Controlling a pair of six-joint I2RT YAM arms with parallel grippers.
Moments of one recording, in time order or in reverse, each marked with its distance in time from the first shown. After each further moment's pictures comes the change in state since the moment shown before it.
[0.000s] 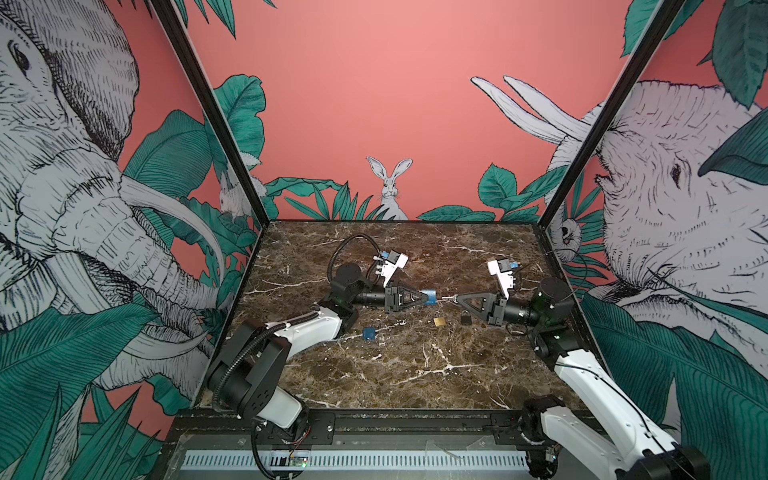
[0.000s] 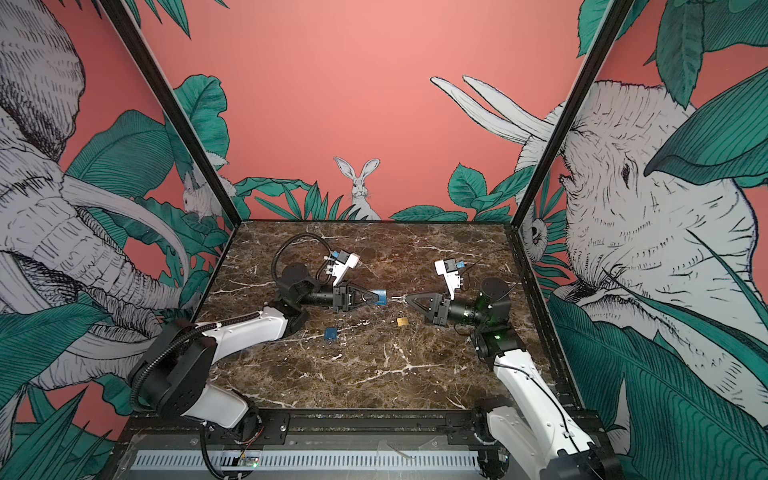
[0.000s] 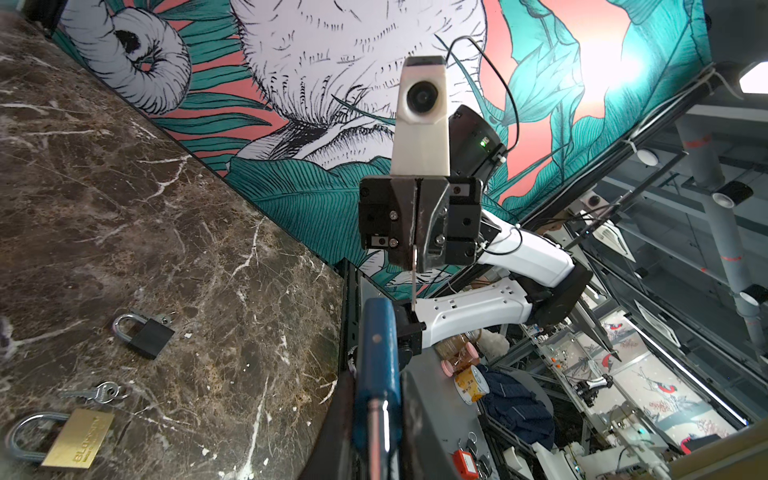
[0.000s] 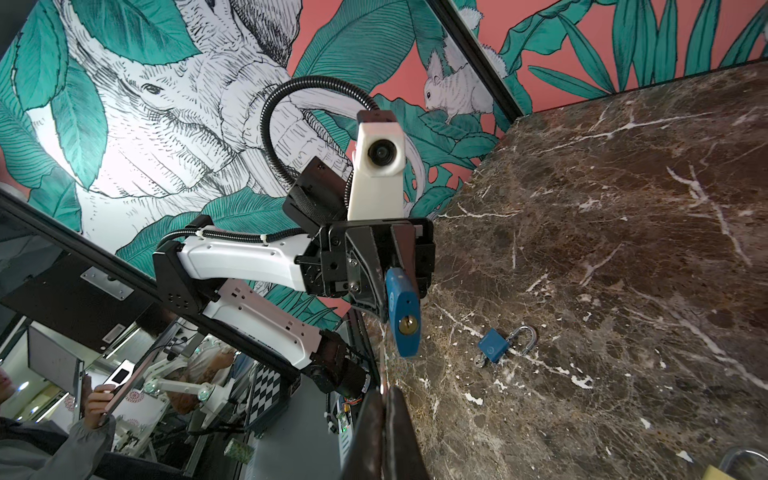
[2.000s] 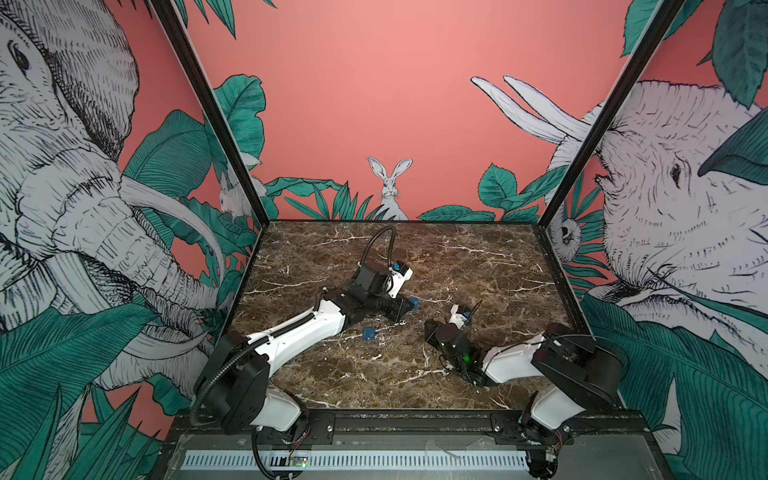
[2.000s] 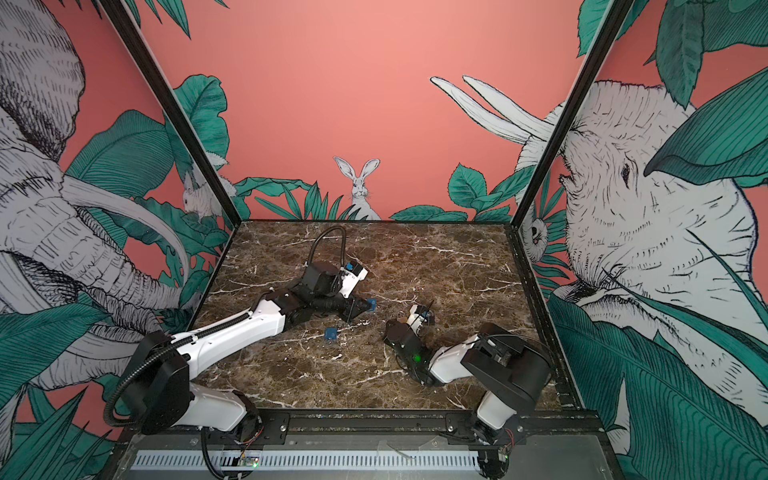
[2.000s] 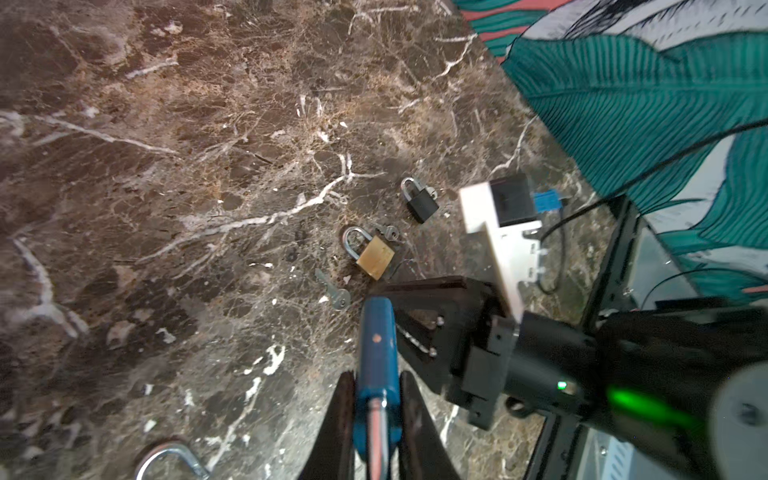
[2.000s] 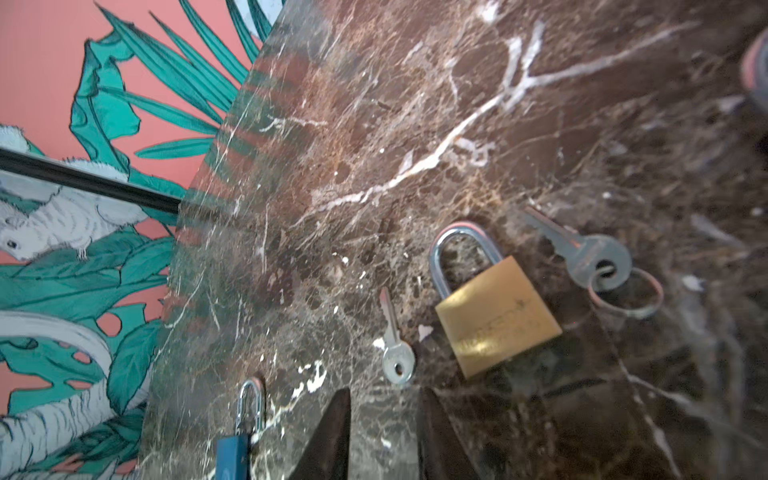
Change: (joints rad) left arm -0.126 -0.058 0.249 -1.135 -0.715 0.661; right arm 0.728 0.673 -0.177 0.374 1.507 0.520
